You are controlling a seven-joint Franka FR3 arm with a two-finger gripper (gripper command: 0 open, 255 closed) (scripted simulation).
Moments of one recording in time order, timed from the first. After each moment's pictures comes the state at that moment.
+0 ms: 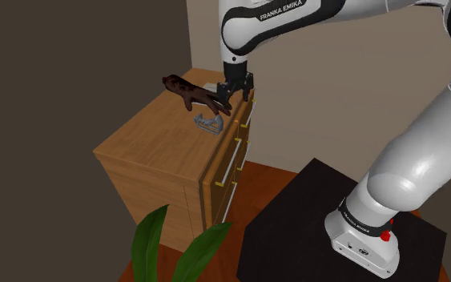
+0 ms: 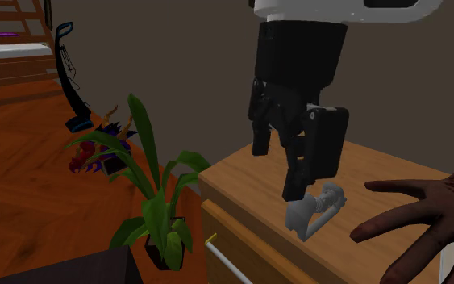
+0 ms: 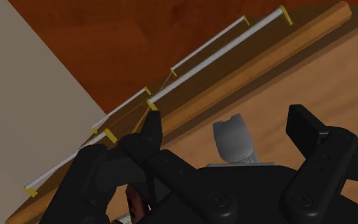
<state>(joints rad) -0.01 -0.09 0.14 -2.08 -0.02 1.92 0.21</state>
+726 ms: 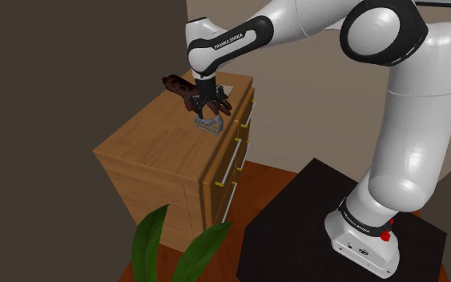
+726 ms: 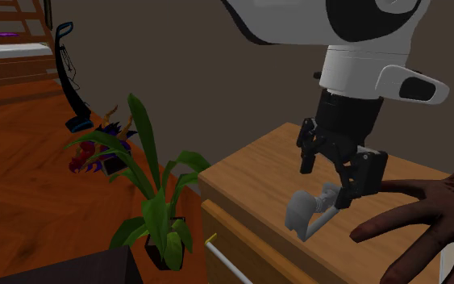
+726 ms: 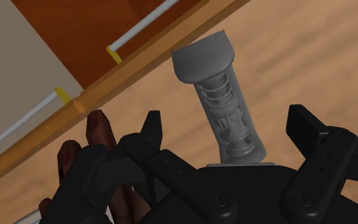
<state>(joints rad) 0.02 0.35 0.15 -1.72 -0.10 1.98 0.26</state>
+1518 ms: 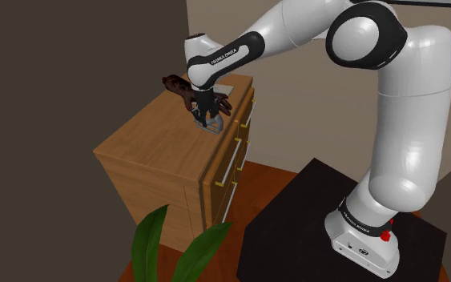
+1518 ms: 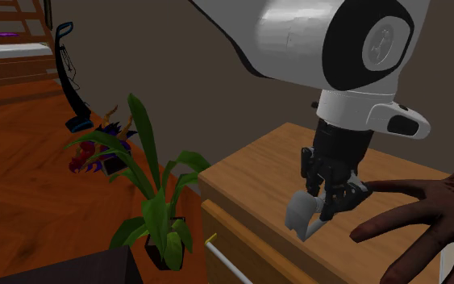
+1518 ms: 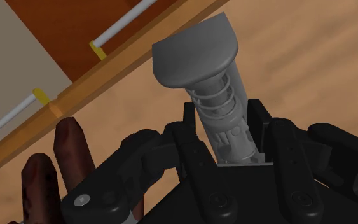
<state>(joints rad) 0.03 0.43 0.15 -1.73 -0.12 2.06 0.28</state>
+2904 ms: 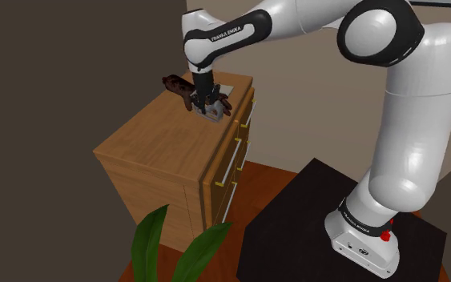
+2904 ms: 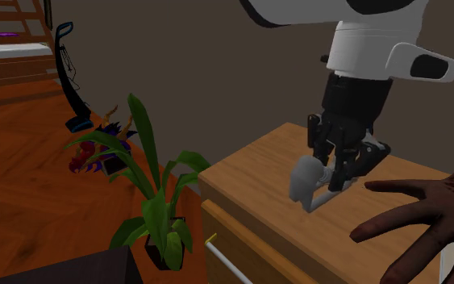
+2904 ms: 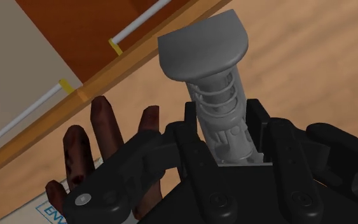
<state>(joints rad) 0.03 0.36 0.16 -1.64 -0.10 1.91 0.27</state>
